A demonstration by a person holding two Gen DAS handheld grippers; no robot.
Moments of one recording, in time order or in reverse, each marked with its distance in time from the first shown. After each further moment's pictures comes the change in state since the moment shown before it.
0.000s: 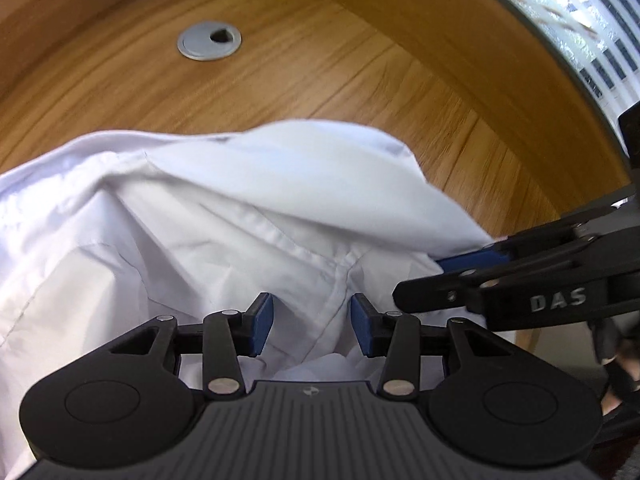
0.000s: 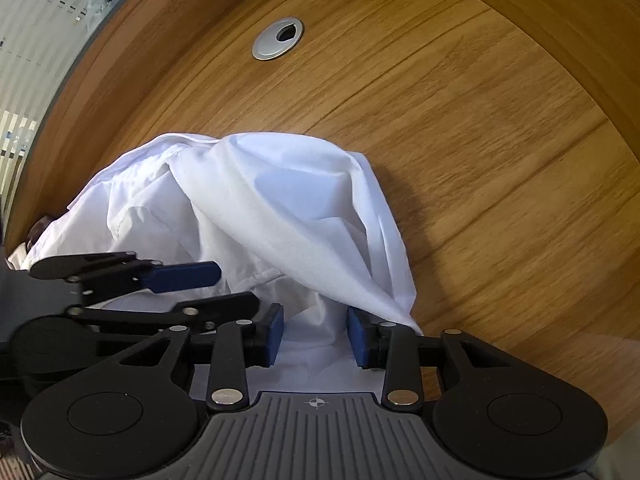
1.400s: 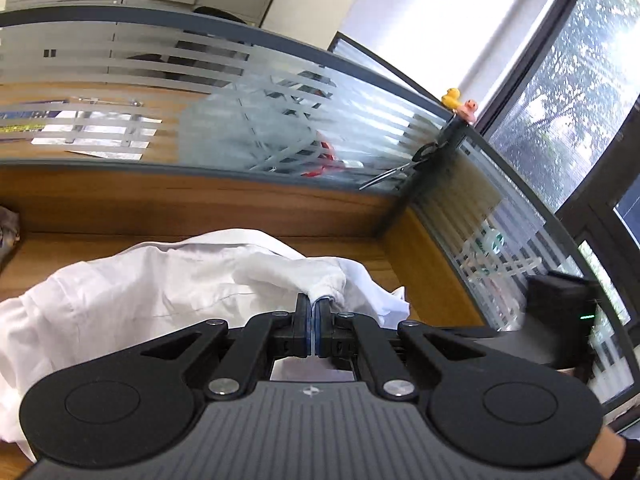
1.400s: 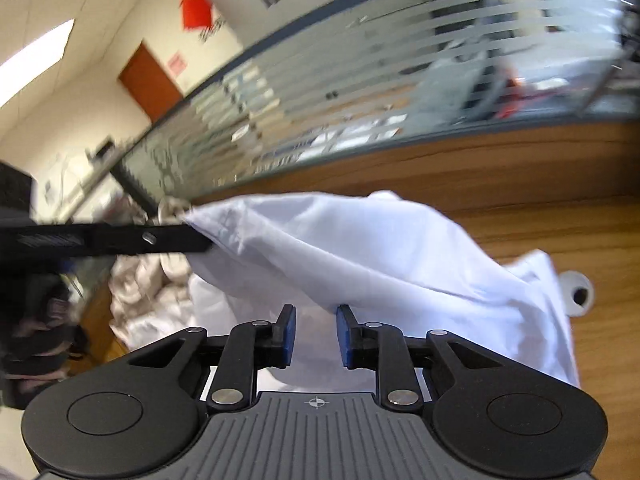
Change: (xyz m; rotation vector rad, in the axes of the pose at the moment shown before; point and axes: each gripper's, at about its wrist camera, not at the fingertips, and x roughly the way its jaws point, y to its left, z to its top) left arm -0.276 0.058 -0.079 -0.535 -0.686 0.117; right arm -0.059 0.187 0.047 -0.710 -0.201 0.408
